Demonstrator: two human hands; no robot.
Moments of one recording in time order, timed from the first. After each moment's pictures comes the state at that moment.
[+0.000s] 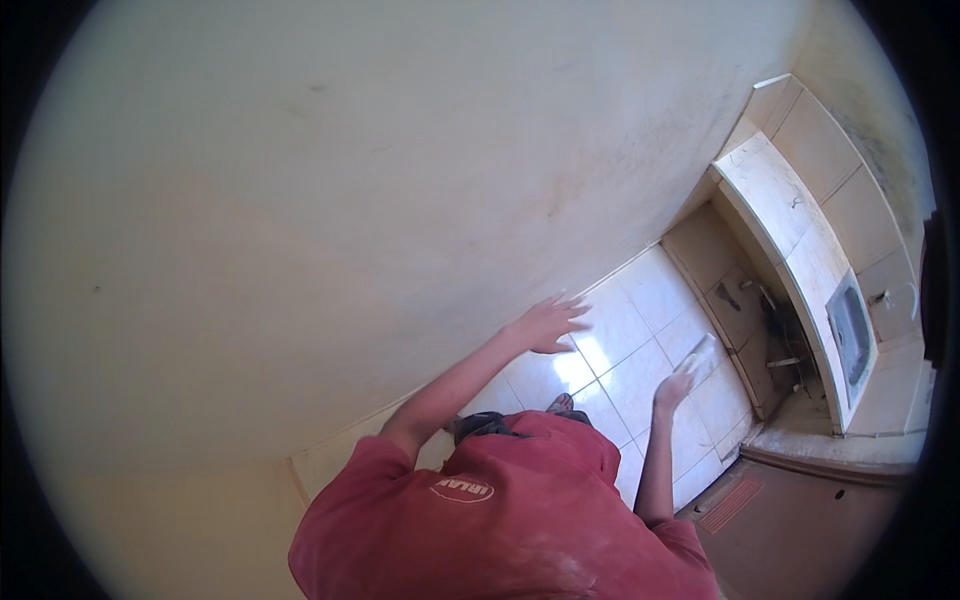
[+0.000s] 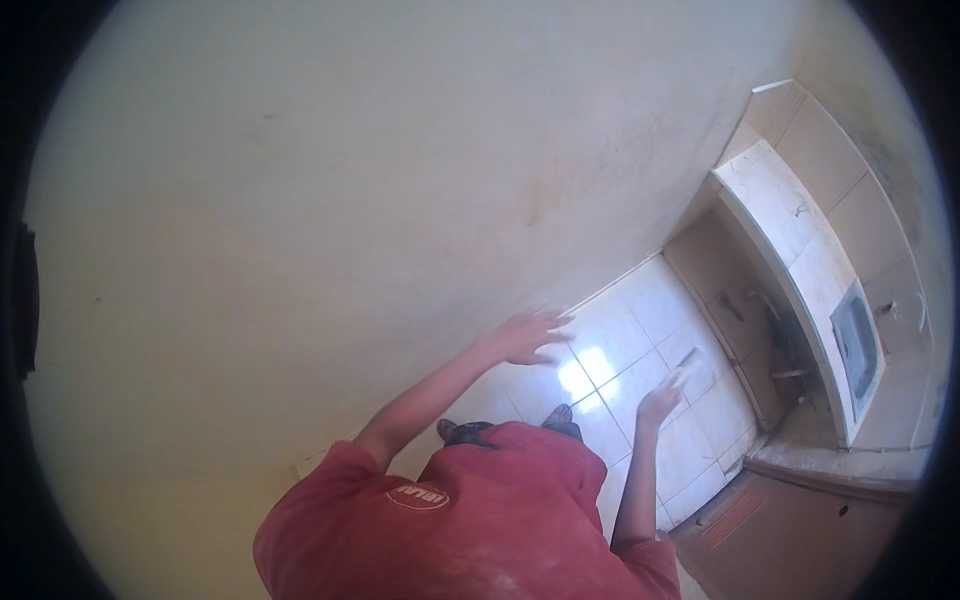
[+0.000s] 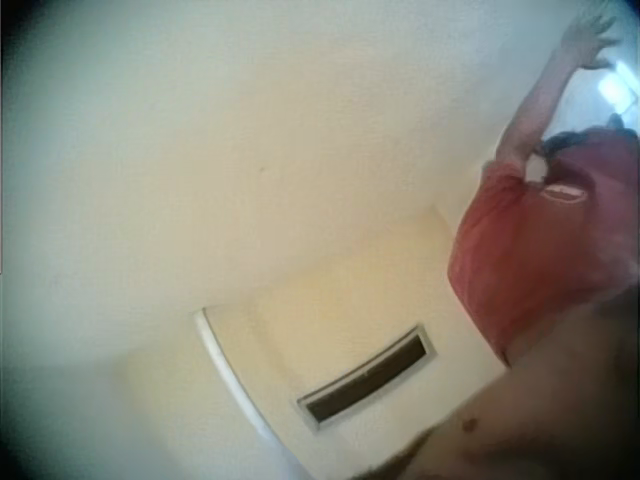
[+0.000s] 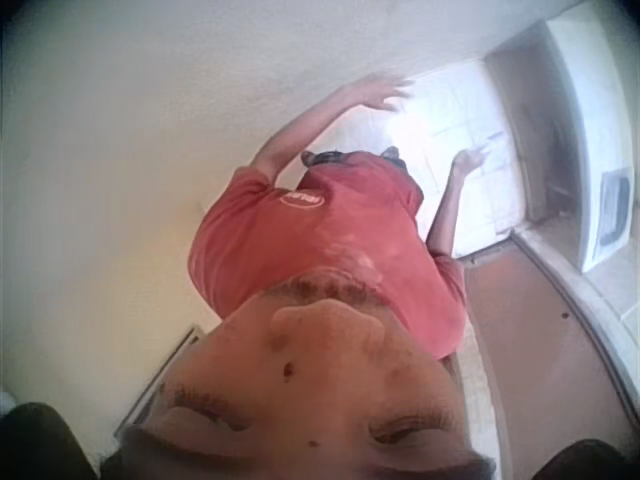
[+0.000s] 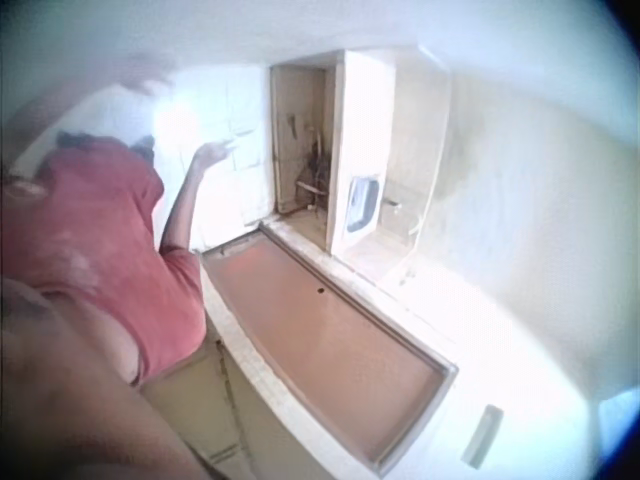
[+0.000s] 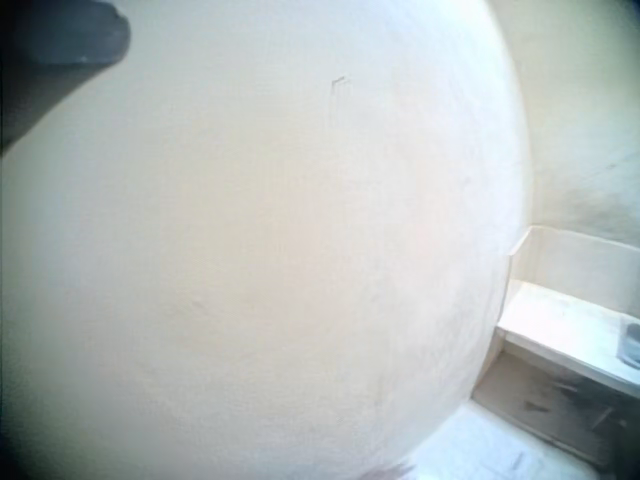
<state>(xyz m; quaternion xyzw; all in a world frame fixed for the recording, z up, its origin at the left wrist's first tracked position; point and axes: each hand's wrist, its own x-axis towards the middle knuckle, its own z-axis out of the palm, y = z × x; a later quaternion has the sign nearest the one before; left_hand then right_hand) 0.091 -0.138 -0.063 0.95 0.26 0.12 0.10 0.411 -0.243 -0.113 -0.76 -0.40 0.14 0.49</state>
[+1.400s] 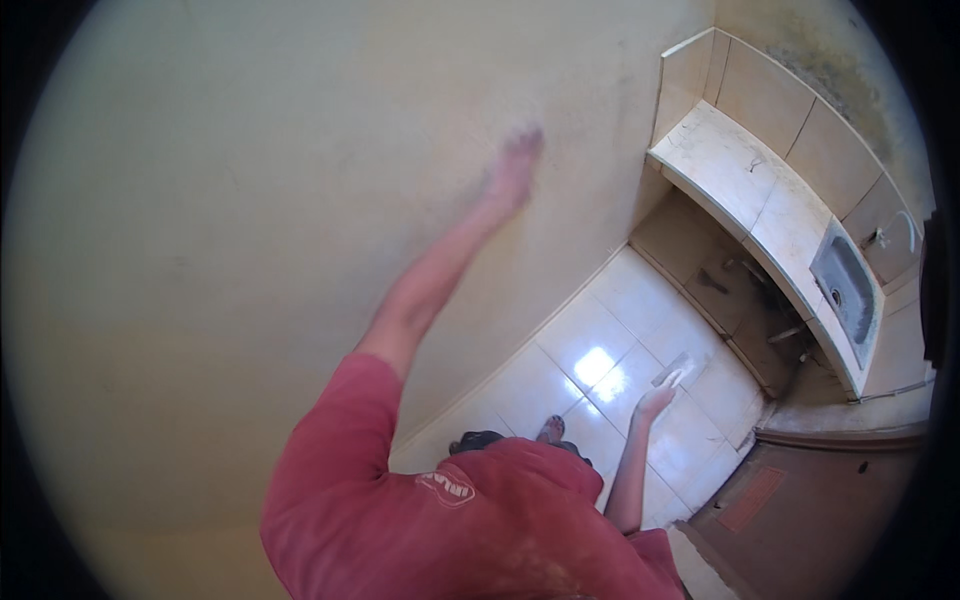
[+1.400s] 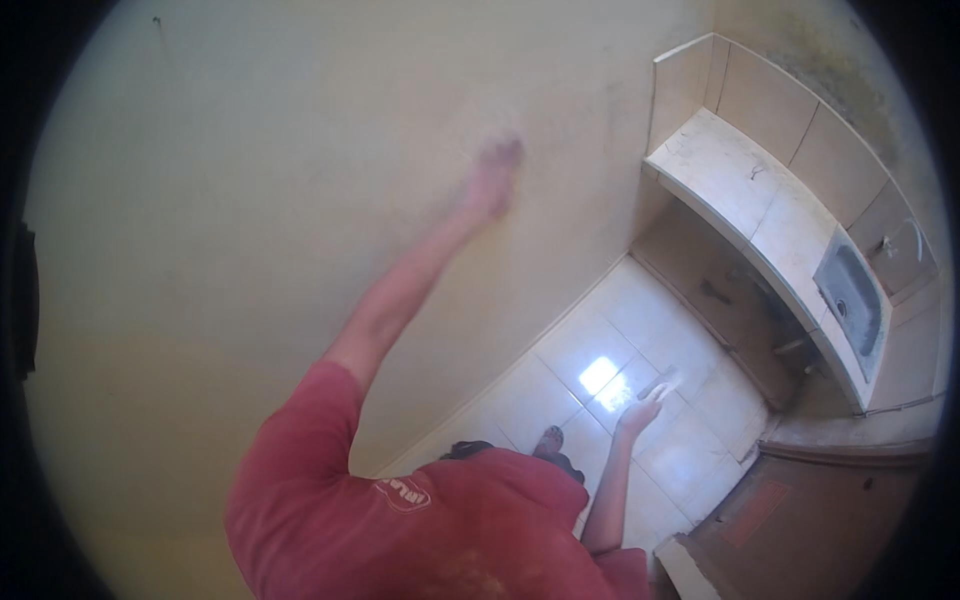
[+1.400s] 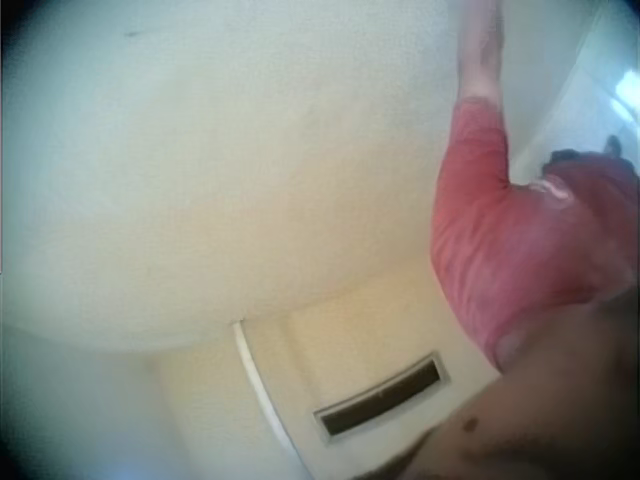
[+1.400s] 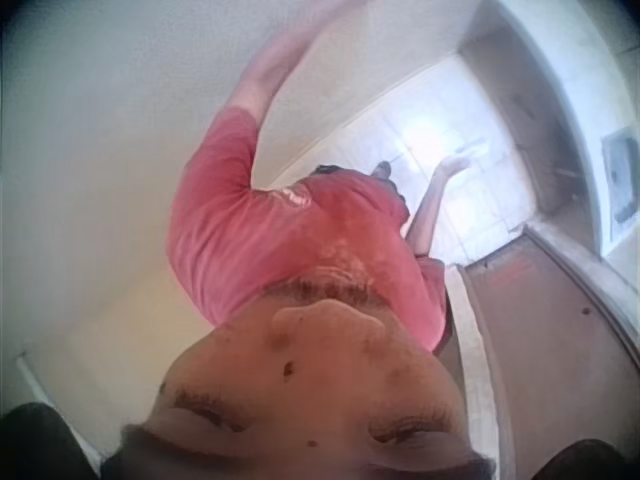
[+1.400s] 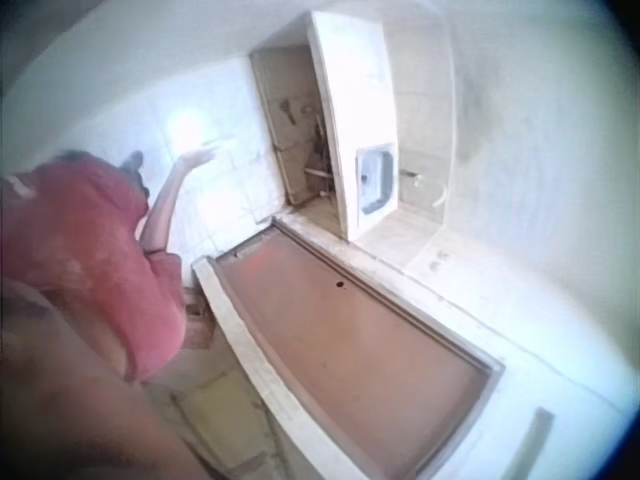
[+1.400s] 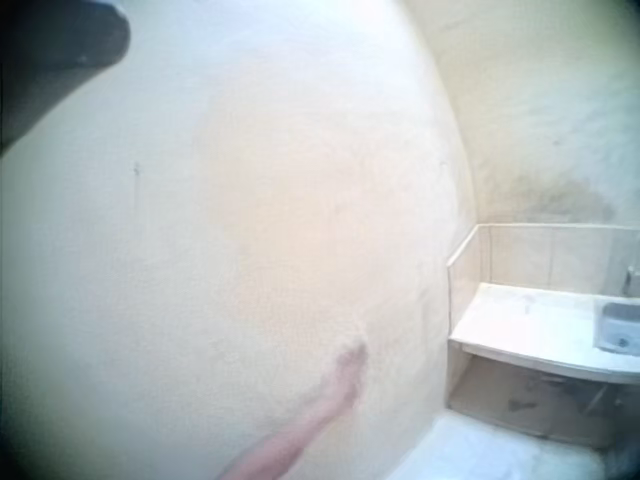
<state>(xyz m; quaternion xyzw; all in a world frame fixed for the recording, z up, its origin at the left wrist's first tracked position) 0.232 0.194 0.055 0.86 0.43 0.17 -0.20 0.522 -0.198 -0.122 -0.69 -0.14 0.25 0.66</state>
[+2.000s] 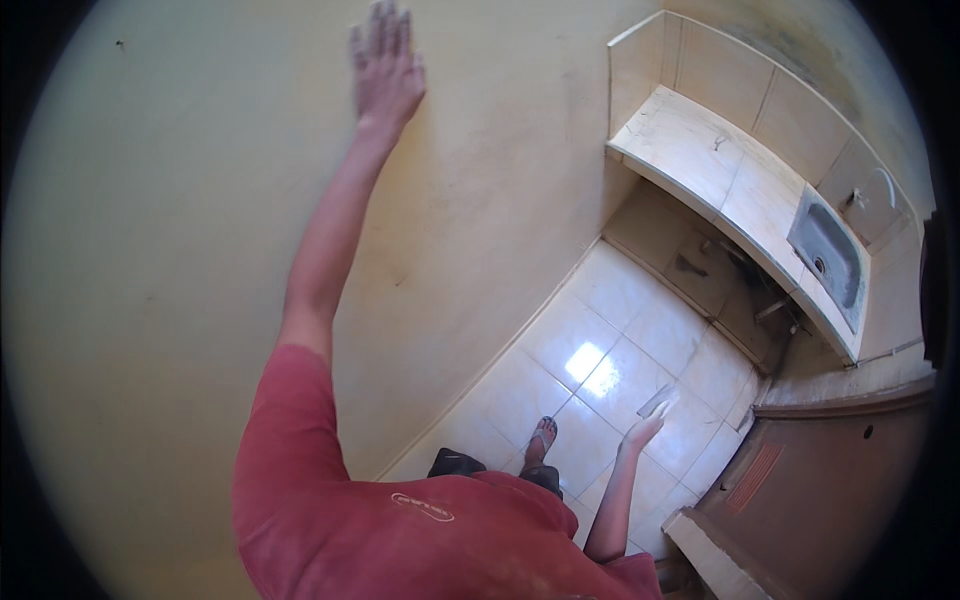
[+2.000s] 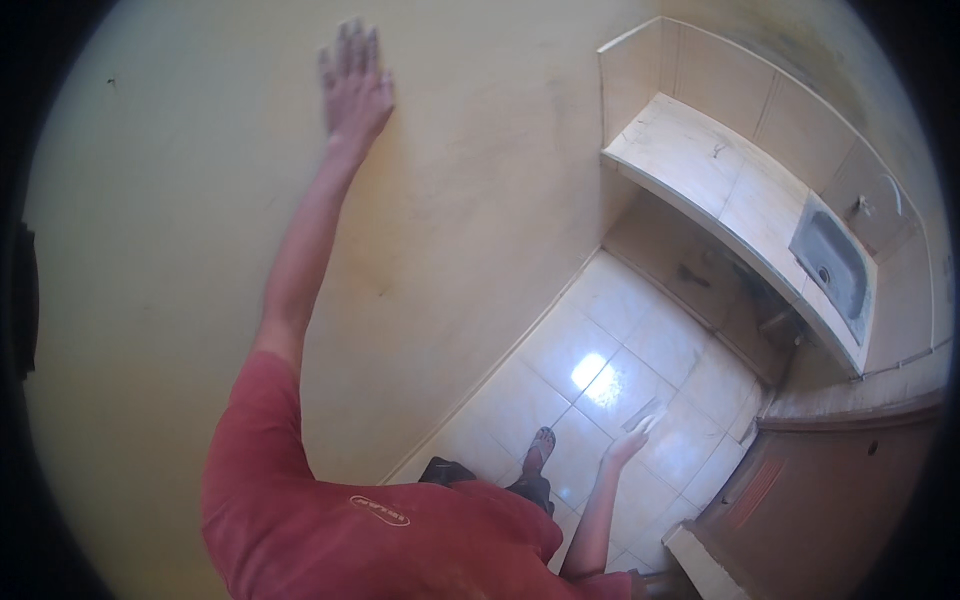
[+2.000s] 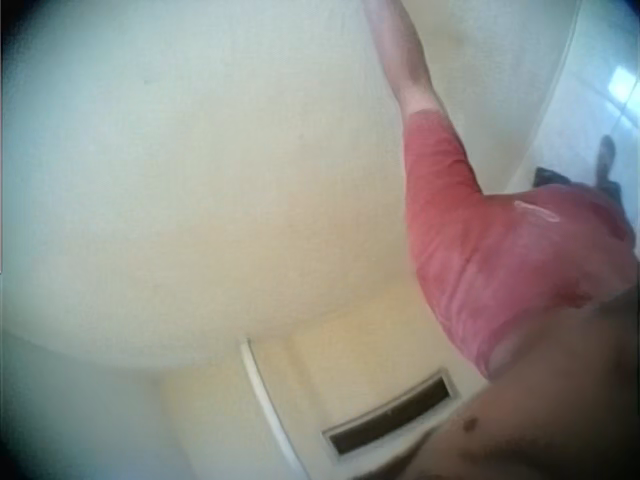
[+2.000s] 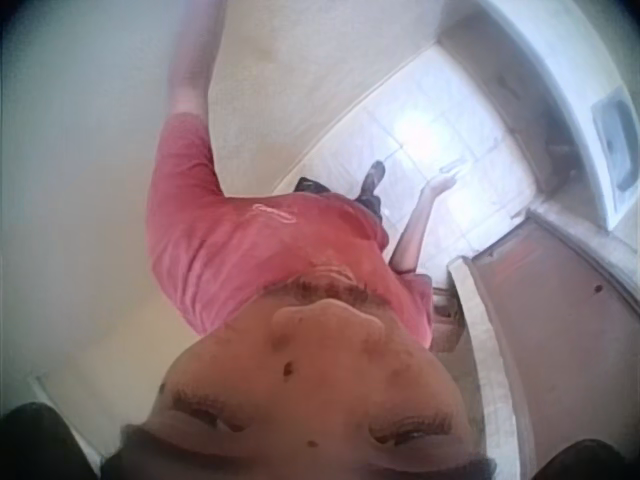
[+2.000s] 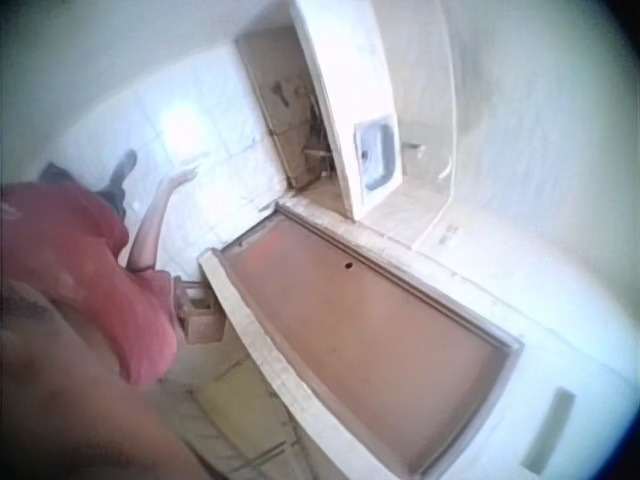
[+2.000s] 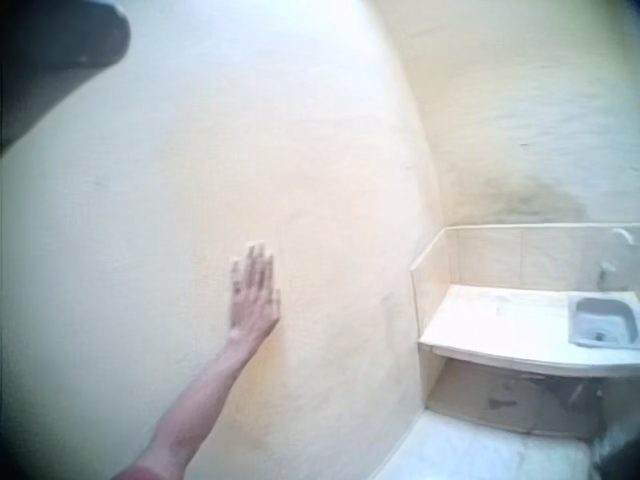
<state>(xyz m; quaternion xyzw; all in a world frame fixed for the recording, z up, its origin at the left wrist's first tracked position) 0.293 0.175 0.286 0.67 0.46 0.20 -0.54 0.538 -0.280 -0.171 -0.70 -0.03 0.21 0.68</state>
